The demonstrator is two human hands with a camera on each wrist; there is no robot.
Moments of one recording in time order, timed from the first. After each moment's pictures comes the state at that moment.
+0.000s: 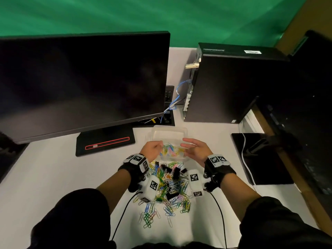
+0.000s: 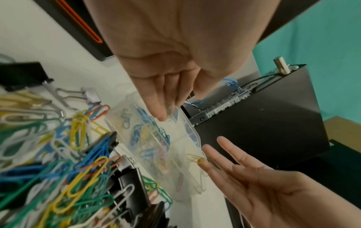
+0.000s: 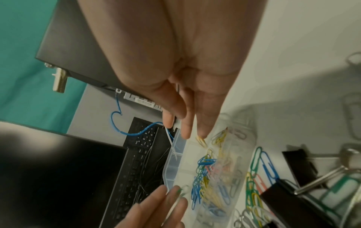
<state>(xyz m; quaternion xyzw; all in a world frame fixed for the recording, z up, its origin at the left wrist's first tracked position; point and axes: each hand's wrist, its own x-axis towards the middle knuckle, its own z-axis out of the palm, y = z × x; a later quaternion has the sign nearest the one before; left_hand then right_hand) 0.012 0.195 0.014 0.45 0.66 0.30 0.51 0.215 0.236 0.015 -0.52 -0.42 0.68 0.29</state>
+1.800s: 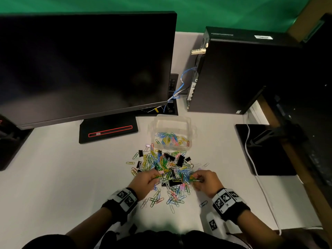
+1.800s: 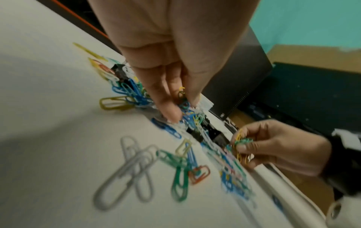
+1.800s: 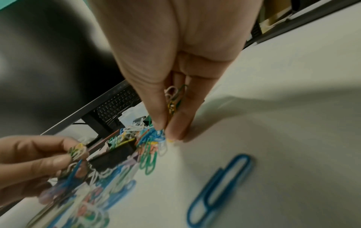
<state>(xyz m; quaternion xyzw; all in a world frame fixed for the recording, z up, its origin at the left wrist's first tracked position) 0.009 0.066 -0.025 0.61 0.64 0.18 0.43 0.254 0.124 -0.022 -0.59 -0.68 0.43 0.06</state>
